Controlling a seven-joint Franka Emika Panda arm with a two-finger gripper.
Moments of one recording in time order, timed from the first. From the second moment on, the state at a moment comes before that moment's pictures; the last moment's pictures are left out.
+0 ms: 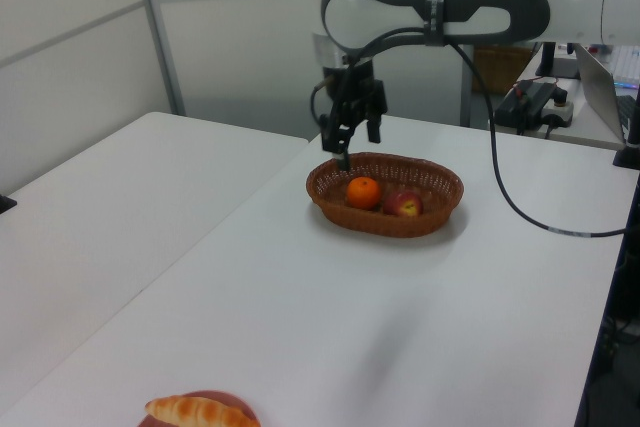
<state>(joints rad) -0.09 0.17 0.09 -1.45 -0.08 1.58 0.05</state>
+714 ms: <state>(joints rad) -0.25 0.18 0.09 -1.46 -0.03 1.58 -0.13</state>
